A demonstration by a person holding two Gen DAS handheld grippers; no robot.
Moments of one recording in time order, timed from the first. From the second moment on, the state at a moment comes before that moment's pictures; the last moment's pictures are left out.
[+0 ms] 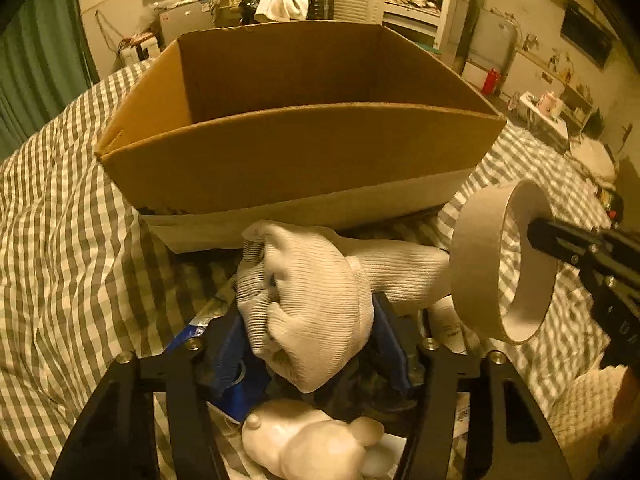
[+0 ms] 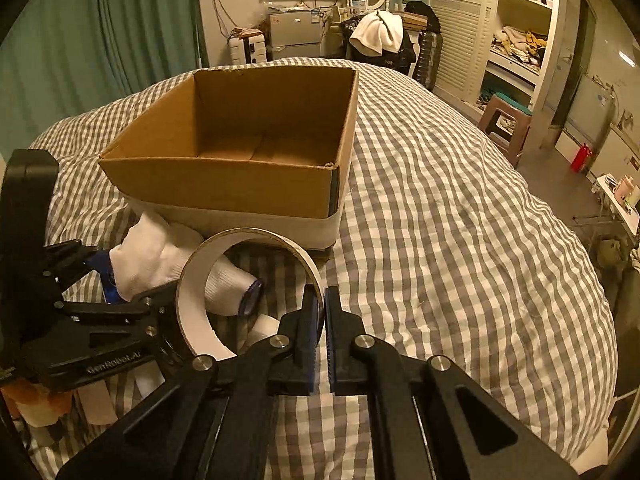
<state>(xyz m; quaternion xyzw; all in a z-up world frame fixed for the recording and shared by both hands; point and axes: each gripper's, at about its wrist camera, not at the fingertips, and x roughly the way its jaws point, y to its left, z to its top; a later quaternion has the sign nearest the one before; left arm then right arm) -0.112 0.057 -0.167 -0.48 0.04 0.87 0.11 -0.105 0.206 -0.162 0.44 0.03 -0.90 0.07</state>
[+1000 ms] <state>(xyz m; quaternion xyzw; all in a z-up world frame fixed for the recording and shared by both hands) -0.123 0.034 -0.009 -0.35 0.06 0.93 0.06 -0.099 0.203 -0.025 0.30 0.04 -0.95 0.07</state>
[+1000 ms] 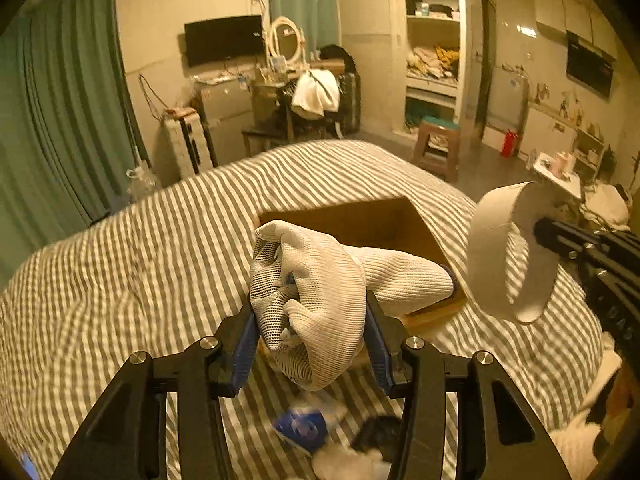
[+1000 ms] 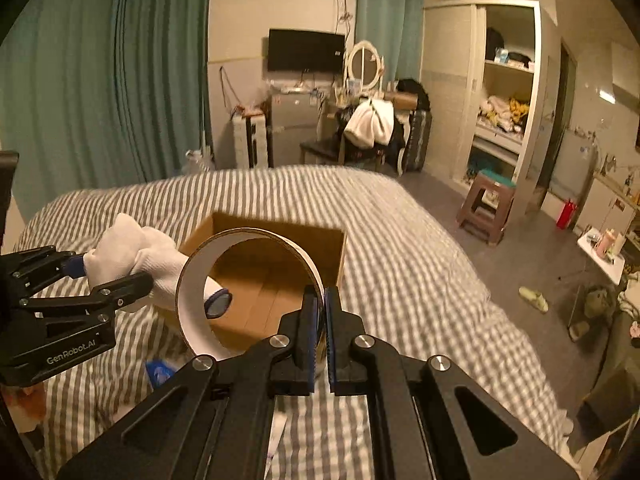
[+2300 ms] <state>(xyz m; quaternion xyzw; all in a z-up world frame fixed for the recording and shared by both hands) -0.235 0.018 -0.081 -0.40 0.01 0.91 0.08 -0.258 0.177 -0.090 0.41 -0.03 -0.90 0.12</state>
